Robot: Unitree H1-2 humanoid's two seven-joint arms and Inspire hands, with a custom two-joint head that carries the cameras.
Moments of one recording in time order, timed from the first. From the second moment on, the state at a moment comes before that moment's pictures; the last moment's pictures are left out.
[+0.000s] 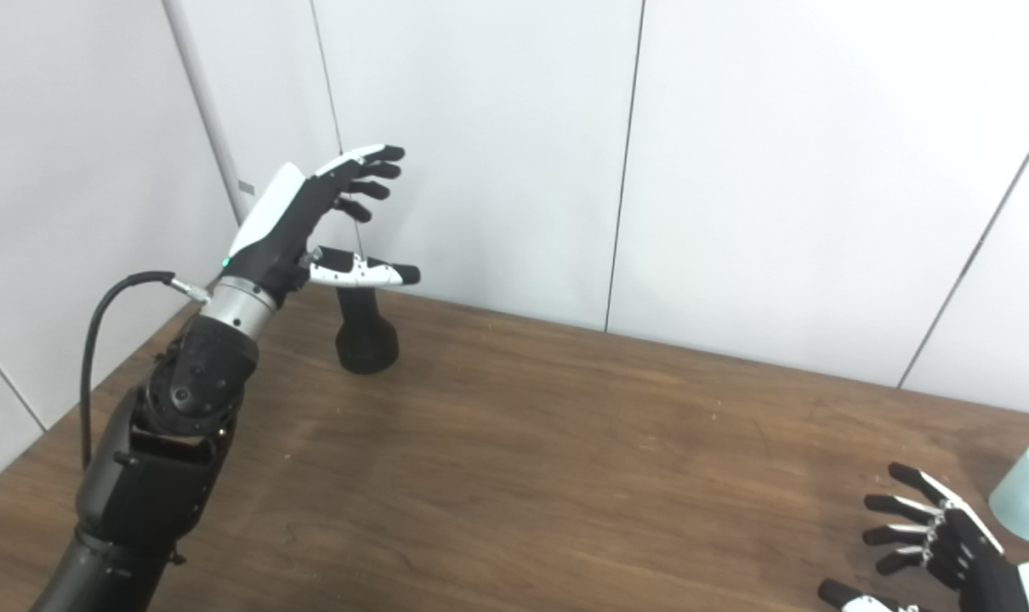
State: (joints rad) left arm -0.45 0.50 0.14 -0.24 0.42 0.25 -0.13; right arm -0.07 -0.22 -0.10 -0.03 -0.04 -0.15 0.06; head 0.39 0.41
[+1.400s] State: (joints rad) left arm -0.45 0.55 0.10 0.07 0.56 0.47 -0.21; right arm -0.07 -0.23 -0.11 -0.06 -0.05 -0.15 0.06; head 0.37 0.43
